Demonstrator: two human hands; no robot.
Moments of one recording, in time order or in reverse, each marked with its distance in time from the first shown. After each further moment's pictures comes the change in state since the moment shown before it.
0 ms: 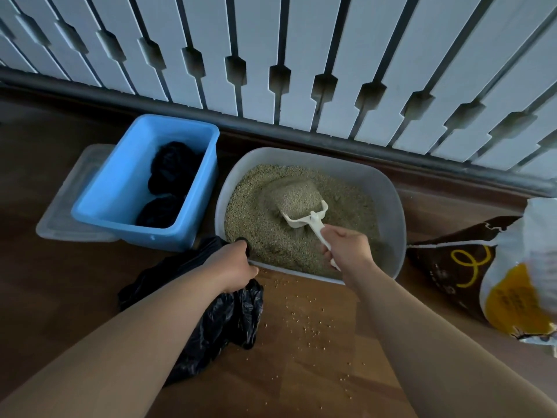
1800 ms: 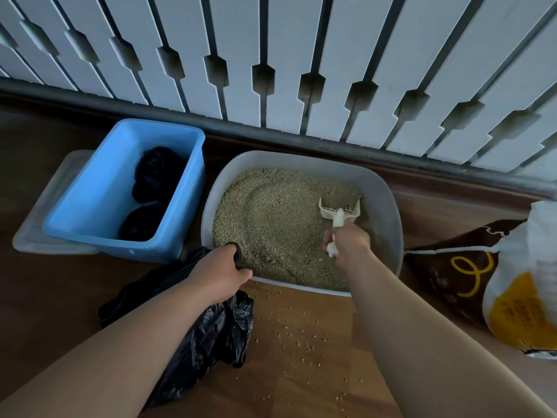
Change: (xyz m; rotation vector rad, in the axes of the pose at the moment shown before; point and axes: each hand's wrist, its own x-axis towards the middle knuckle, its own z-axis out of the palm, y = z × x) left_hand 0.019 -0.005 0.006 -0.053 0.095 0.026; right_hand 0.070 -0.005 -0.002 0.186 0.150 0.194
